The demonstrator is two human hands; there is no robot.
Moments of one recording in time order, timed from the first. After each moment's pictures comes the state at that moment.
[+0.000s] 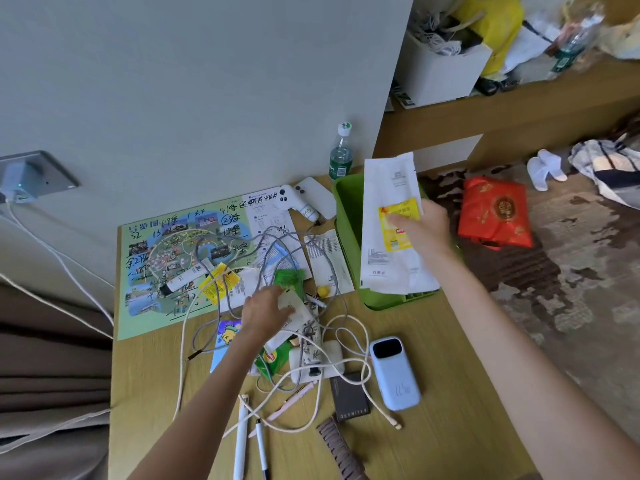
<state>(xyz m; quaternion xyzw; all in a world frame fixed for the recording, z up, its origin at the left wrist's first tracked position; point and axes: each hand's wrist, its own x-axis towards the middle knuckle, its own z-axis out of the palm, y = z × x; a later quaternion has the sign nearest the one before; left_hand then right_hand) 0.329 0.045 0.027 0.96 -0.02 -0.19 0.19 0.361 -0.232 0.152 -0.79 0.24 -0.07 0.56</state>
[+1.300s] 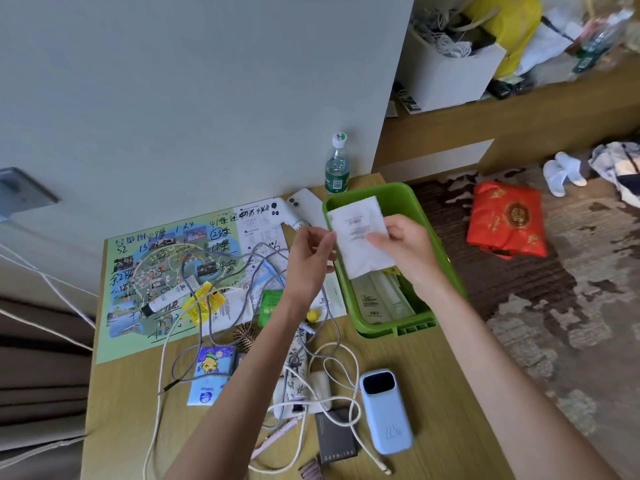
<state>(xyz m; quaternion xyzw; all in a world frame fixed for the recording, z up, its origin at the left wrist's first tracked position) 0.396 -0.075 0.115 0.70 0.08 -0.08 0.70 0.384 -0.242 0.137 -0.76 0.12 0.00 0.64</state>
